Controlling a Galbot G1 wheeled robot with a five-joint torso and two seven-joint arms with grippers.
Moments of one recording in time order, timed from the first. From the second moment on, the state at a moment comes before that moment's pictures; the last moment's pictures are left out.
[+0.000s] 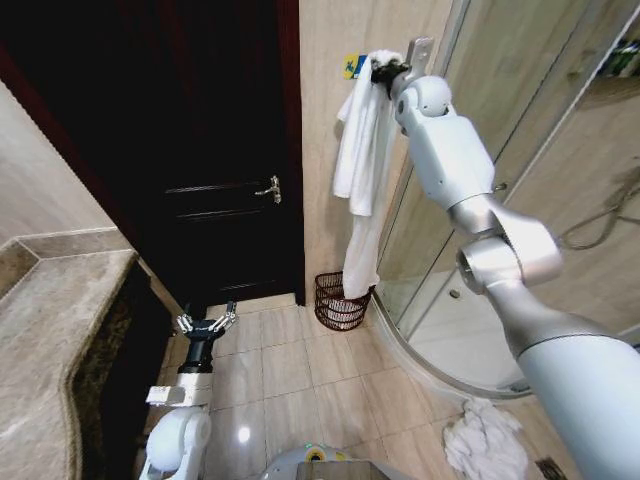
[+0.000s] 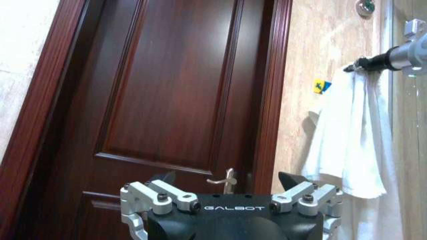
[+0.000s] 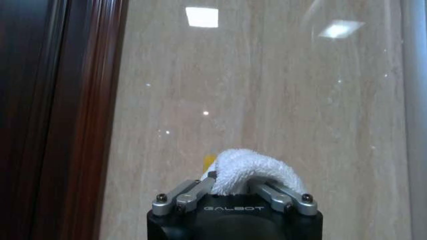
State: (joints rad) left arm 1.59 -1.48 -0.68 -2.06 -0.37 -0.35 0.20; right arm 0.46 1.37 0.01 0.72 0.53 -0.27 0.00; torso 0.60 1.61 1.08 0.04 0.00
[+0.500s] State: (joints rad) left arm 1.58 -1.46 -0.68 -2.04 -0.38 -0.35 0.21; right arm 0.40 1.34 0.01 0.76 0.52 -0.29 0.01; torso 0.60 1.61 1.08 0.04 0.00
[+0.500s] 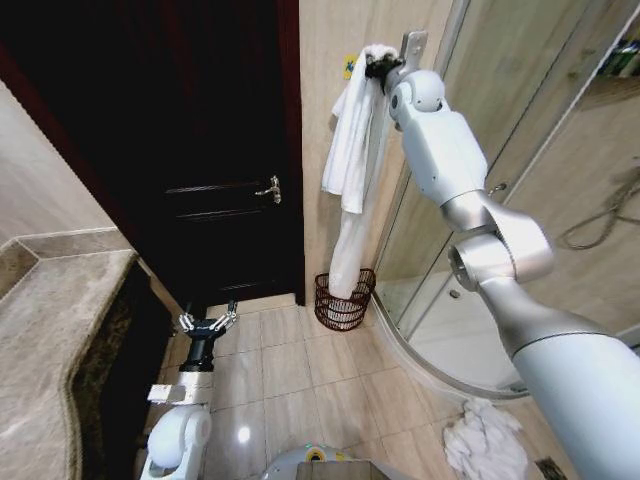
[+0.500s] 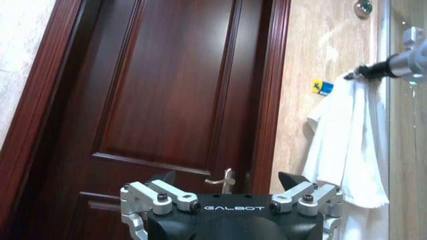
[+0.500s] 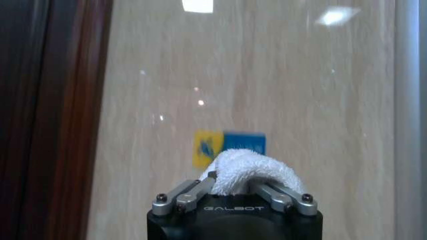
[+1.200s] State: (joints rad) left arm 1.55 -1.45 -0.67 -2.01 -0.39 -0.35 0.21; right arm 0.16 1.22 -0.04 1.06 0.62 -0.33 0.06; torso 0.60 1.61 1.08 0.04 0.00
